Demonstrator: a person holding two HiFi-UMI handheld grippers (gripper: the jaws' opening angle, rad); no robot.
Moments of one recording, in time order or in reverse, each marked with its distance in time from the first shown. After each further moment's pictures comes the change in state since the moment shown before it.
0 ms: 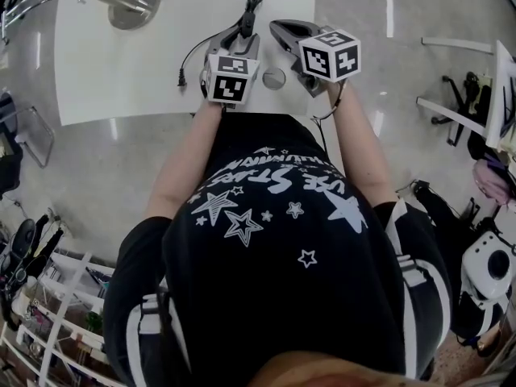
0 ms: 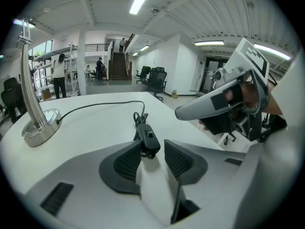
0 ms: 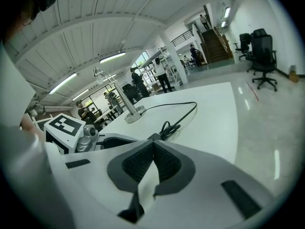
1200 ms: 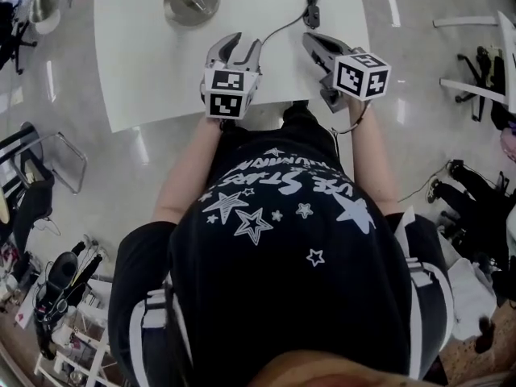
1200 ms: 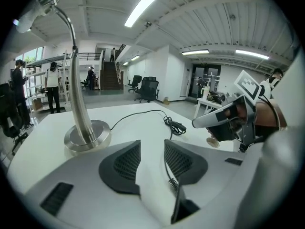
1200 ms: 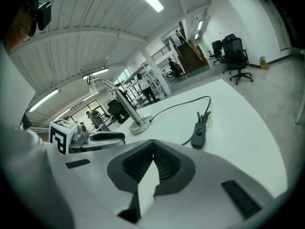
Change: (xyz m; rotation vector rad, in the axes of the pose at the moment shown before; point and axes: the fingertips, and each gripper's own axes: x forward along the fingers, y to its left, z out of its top) left arm -0.132 0.123 -0.007 0.095 -0.112 -0.118; right arm 0.036 0.107 -0.013 0.205 -0.203 -0.169
